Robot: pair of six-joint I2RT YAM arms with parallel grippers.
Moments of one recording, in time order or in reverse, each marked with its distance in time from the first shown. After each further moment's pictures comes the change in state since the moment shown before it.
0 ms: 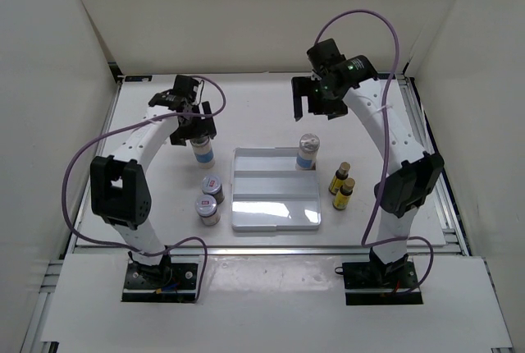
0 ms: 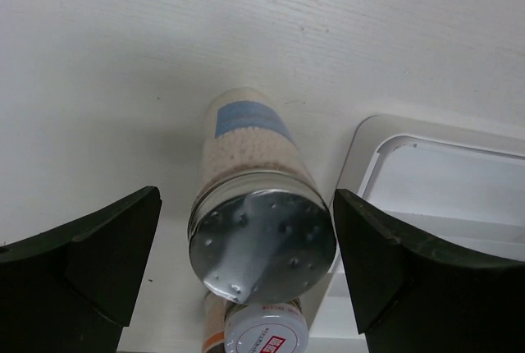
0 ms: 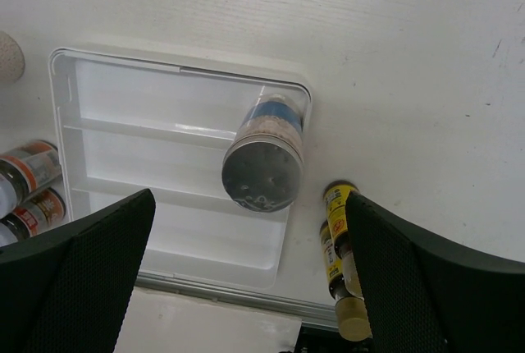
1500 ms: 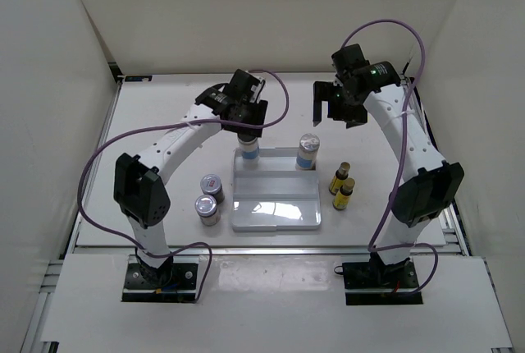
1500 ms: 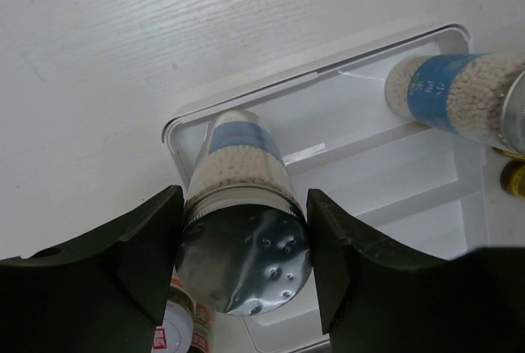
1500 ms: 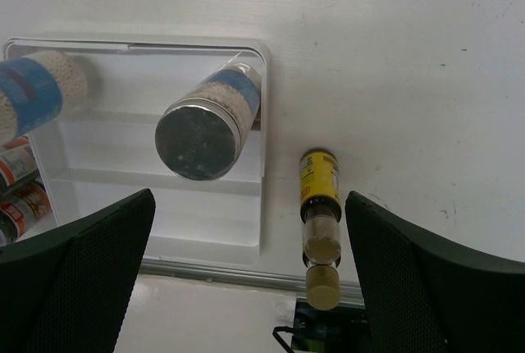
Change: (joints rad) left arm -0.374 0.093 0.296 -0.028 0.004 0.153; right arm -0.119 -0.128 -0.181 0.015 -0.047 0.006
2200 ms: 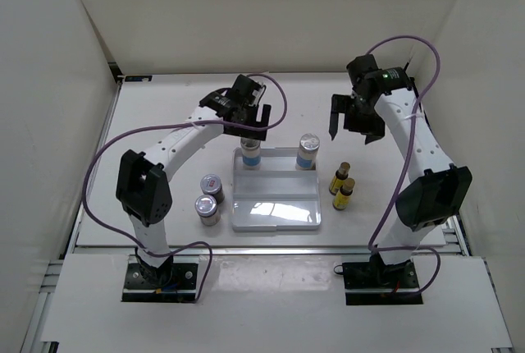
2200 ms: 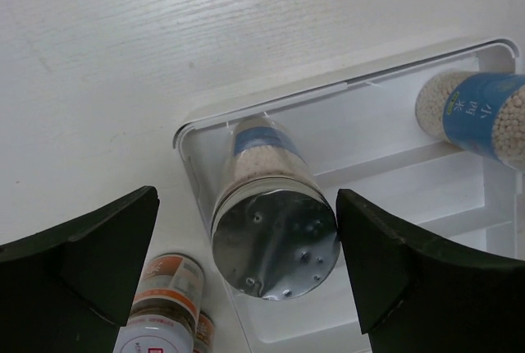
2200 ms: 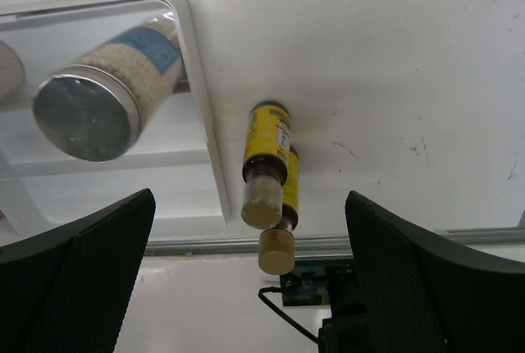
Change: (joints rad) left arm 0.004 0.035 -0.075 0.055 -0.043 -0.033; right arm -0.081 -0.047 -0.106 -0.088 0.040 0.021
